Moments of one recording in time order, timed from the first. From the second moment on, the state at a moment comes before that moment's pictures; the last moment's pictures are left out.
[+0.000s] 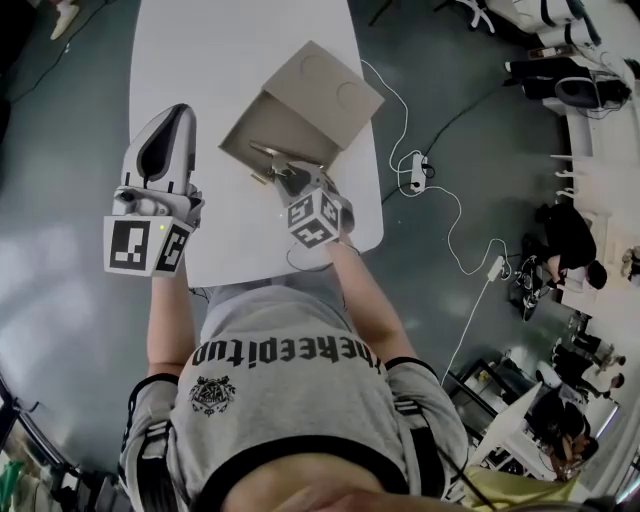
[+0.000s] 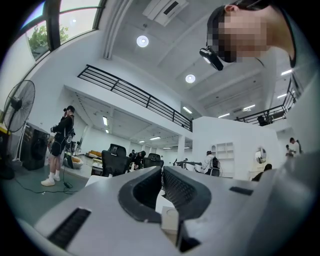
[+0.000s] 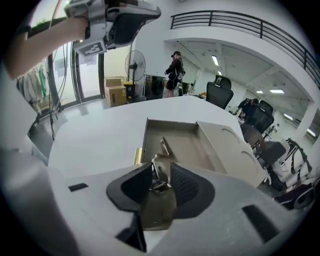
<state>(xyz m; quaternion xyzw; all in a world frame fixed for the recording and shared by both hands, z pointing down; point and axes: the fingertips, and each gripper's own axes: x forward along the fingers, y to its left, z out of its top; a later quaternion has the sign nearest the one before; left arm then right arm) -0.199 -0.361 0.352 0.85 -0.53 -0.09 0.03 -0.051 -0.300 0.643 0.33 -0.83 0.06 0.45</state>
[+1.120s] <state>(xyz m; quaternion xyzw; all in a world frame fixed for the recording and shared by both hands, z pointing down) -0.165 -0.264 0.324 0.82 -0.57 -0.08 0.01 0.003 -0.273 0.493 0.44 -0.87 0.11 0.16</state>
